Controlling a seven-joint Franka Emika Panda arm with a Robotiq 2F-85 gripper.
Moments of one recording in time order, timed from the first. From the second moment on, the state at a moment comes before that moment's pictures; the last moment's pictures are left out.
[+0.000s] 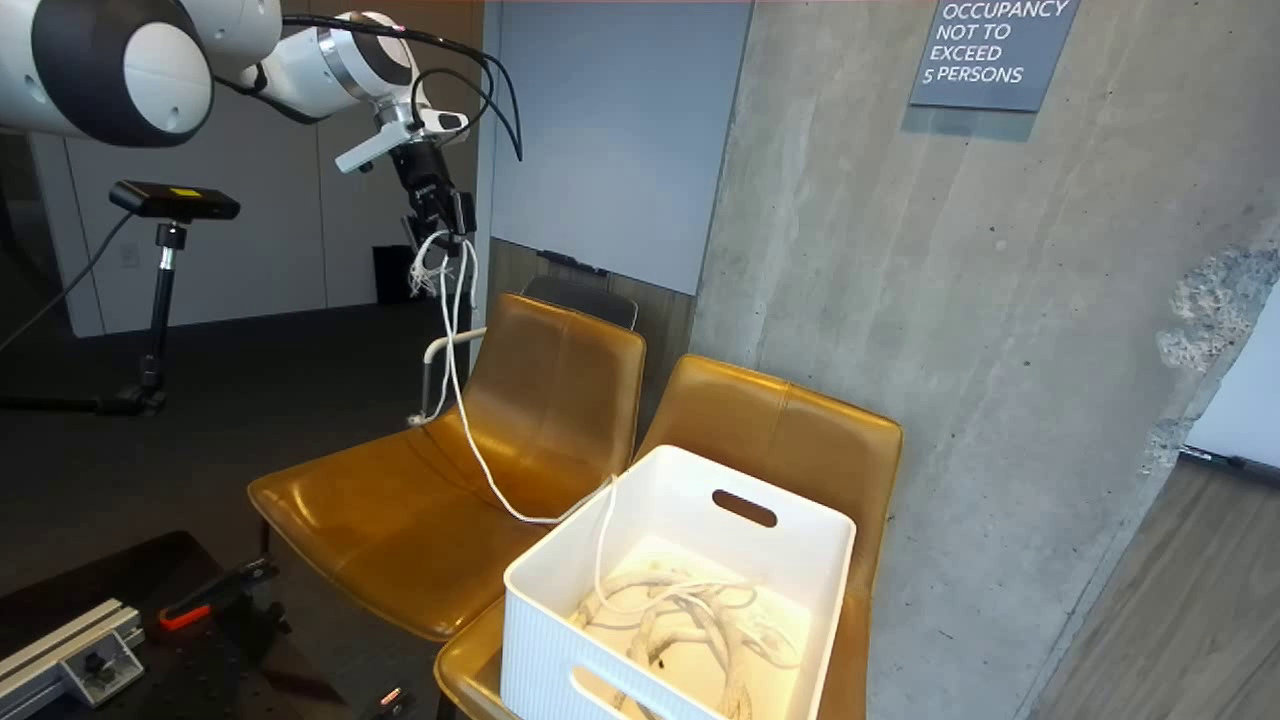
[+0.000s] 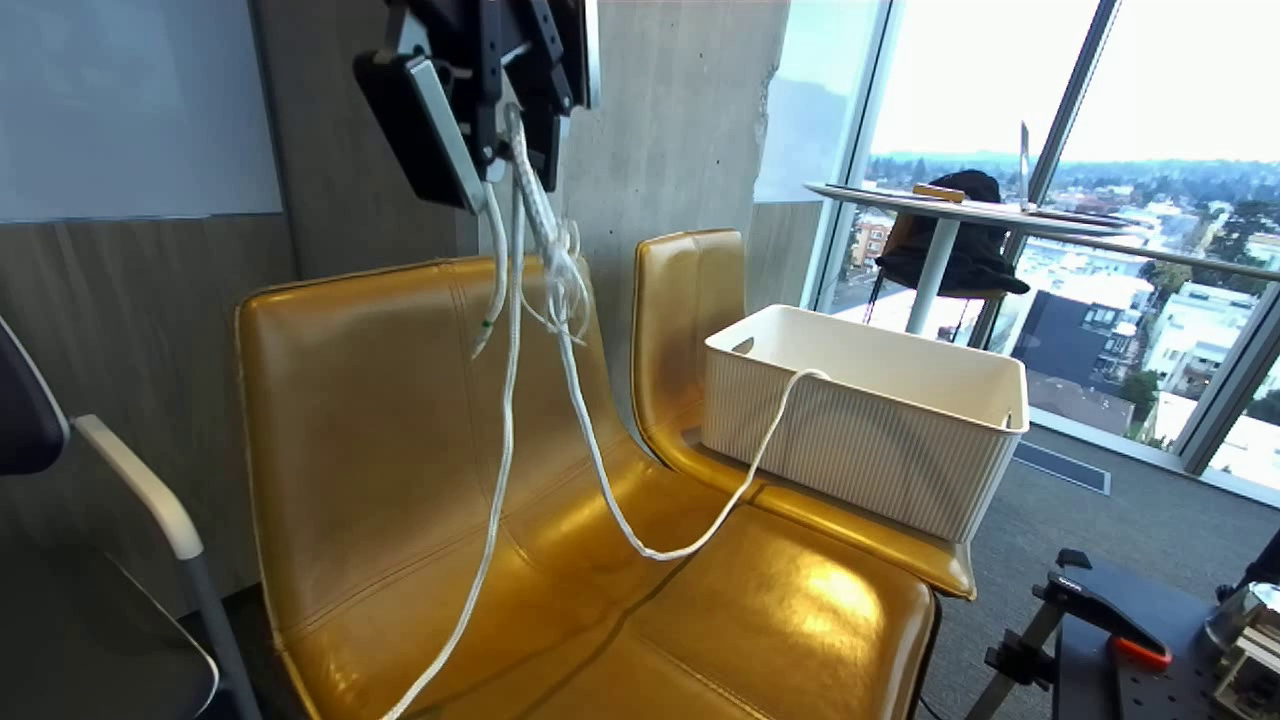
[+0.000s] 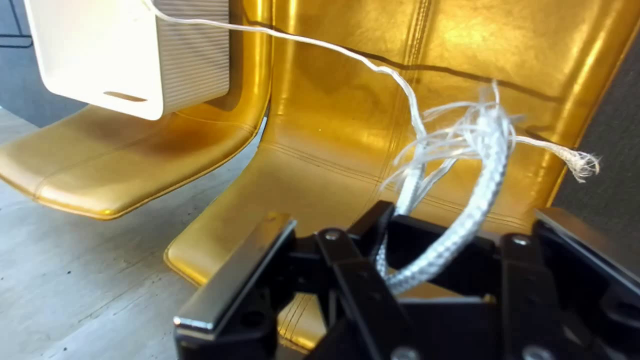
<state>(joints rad) 0.48 0.78 0.07 -0.84 -0.52 1.49 0.31</state>
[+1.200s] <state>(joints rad) 0.21 0.41 0.03 -1.76 -0.39 2.13 0.34</state>
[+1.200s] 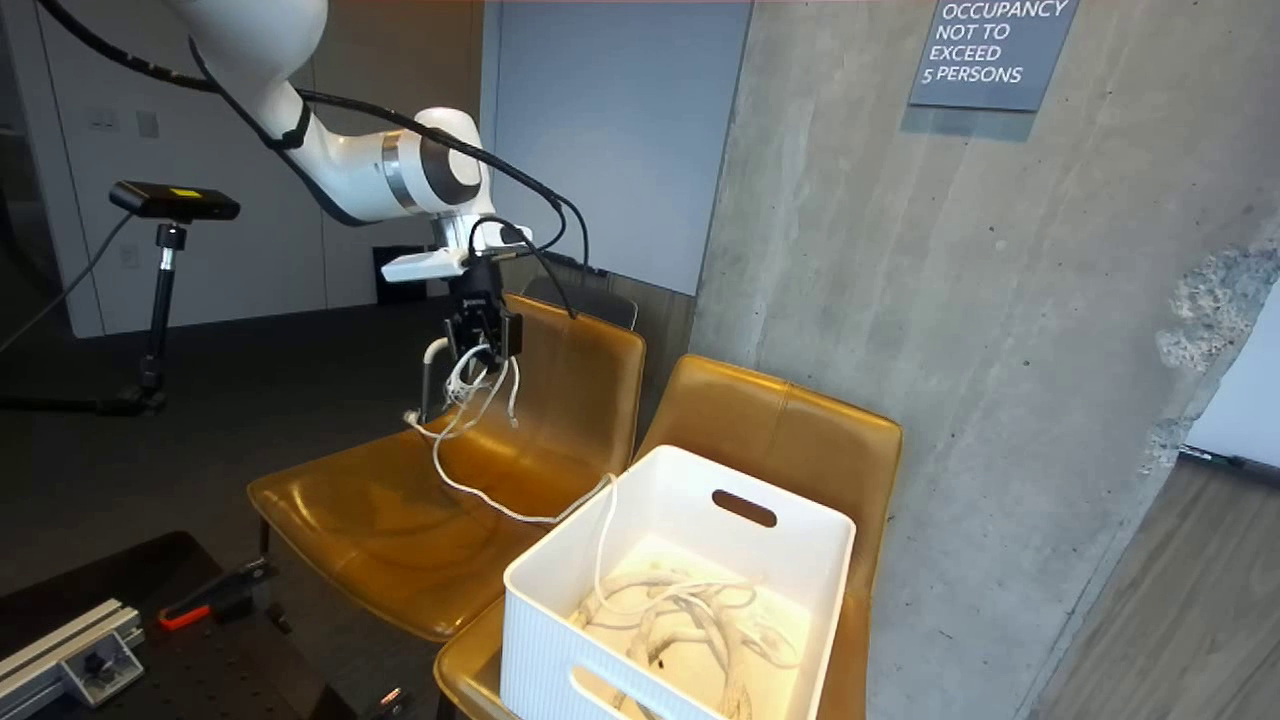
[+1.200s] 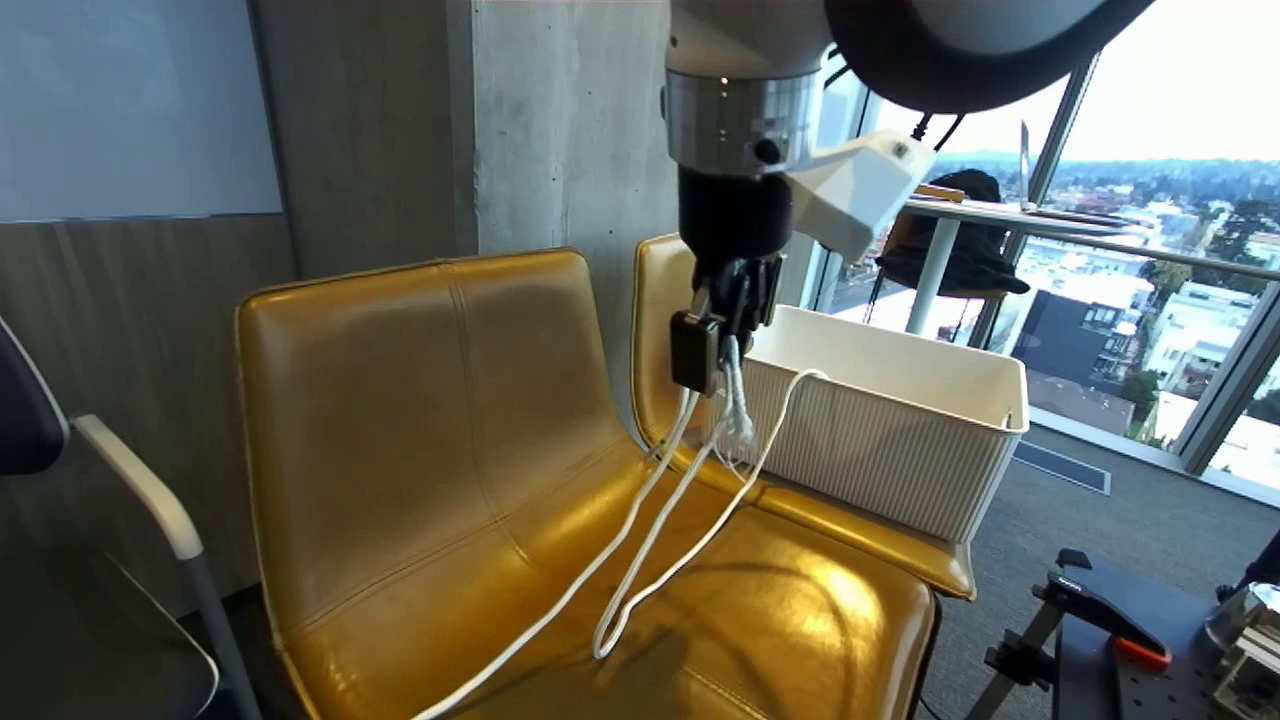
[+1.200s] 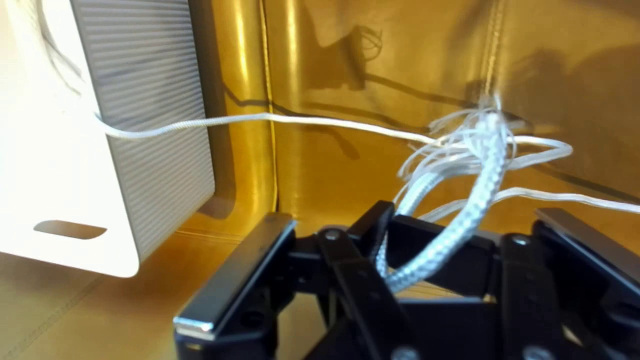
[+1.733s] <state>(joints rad) 0.06 0.18 -0.04 -2.23 -0.40 2.46 0.16</state>
